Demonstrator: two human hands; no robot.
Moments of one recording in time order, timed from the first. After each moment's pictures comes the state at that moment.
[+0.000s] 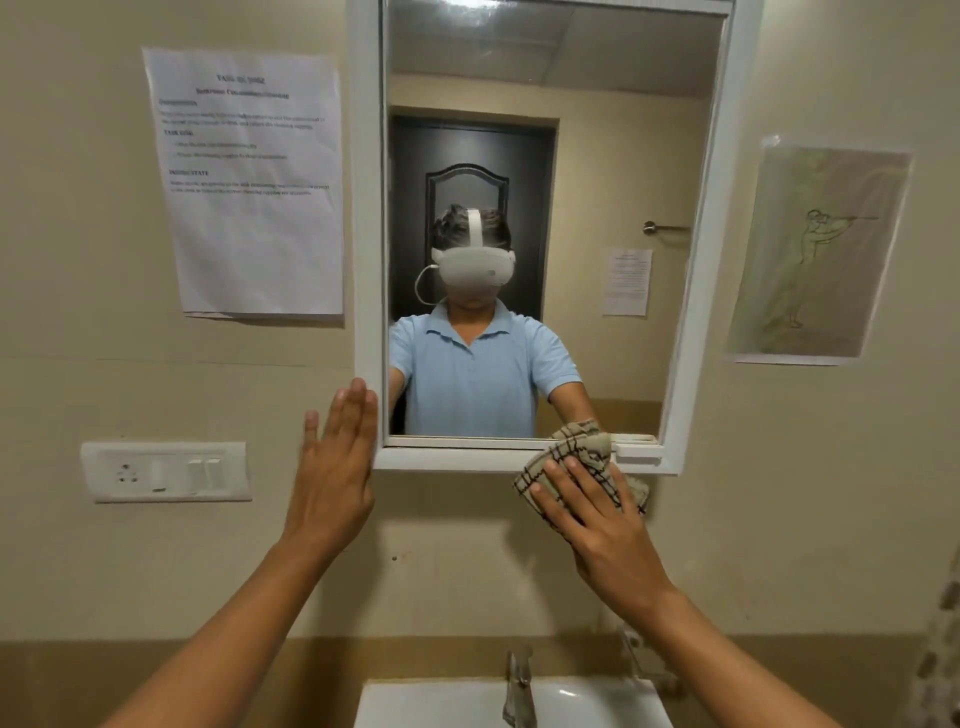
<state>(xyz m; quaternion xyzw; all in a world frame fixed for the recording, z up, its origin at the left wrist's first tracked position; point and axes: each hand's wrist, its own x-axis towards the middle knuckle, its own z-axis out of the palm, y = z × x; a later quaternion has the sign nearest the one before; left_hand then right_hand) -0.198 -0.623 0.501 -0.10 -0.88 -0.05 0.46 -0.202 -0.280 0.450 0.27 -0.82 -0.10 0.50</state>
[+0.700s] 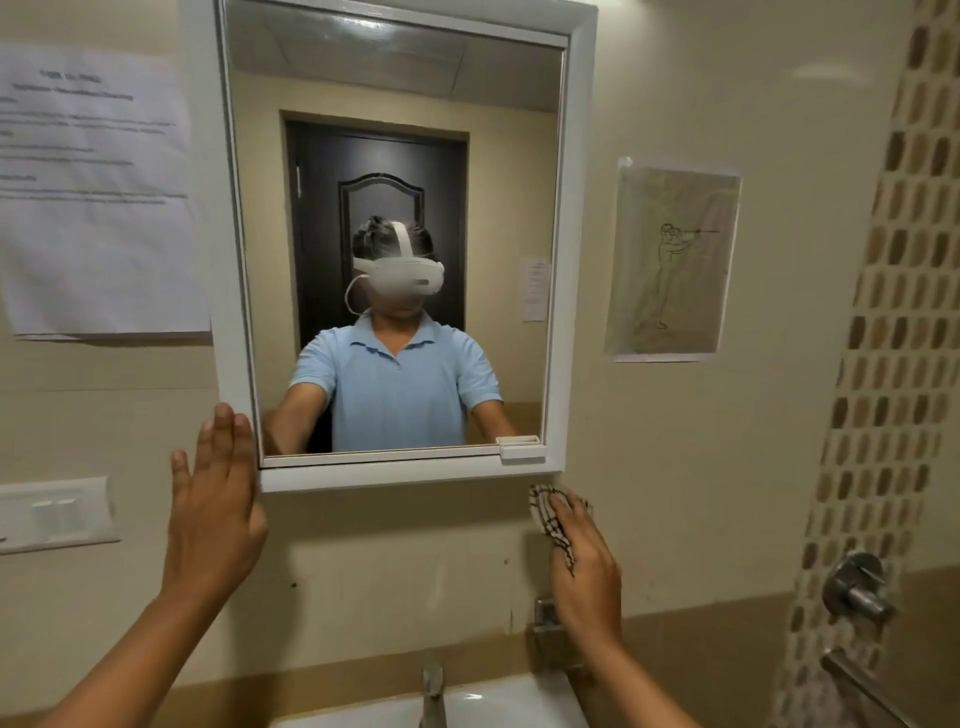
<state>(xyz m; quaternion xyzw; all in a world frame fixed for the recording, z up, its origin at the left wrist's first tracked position) -0.197 -0.597 0.495 -0.06 -0.87 -0.12 0.47 -0.161 -0.220 0.423 0.02 -0.83 0.37 0.41</state>
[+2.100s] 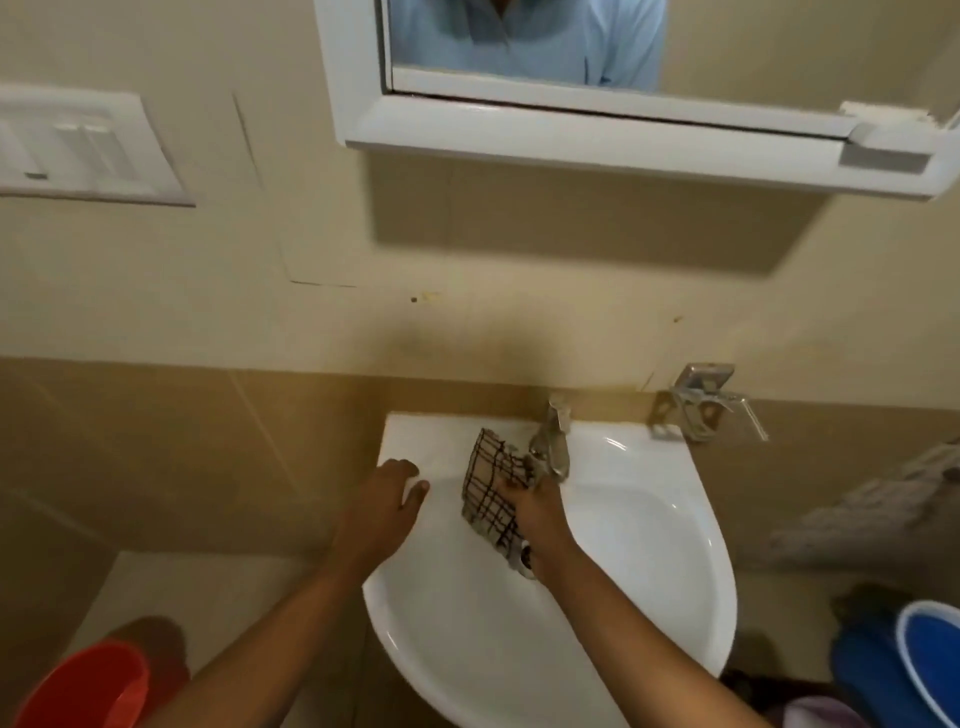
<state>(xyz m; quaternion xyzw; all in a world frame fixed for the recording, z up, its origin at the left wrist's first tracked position) -0.145 -0.602 0.183 0.01 -0.95 -0.33 -0.01 -0.157 -0.404 0.200 -0.19 -0.65 0.72 -0.13</state>
